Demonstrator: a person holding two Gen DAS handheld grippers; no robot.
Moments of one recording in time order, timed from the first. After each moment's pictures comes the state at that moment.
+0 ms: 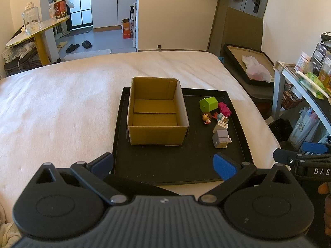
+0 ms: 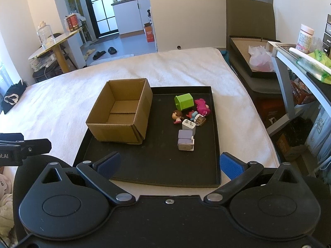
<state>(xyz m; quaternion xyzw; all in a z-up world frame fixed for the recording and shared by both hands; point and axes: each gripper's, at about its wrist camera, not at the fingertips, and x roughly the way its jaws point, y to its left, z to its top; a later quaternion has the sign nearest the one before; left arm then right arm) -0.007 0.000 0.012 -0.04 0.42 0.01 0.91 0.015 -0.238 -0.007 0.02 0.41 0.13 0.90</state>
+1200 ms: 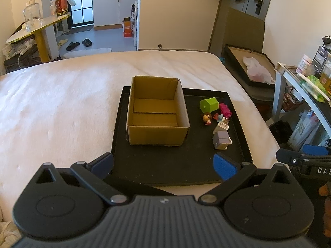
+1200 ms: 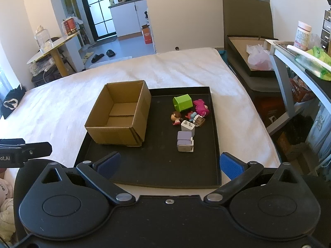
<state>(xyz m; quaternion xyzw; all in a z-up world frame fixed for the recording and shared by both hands) -0.004 0.007 0.011 -0.05 0.42 0.01 0.91 0.019 -0.243 -0.006 0.03 0.41 0.12 0.90</state>
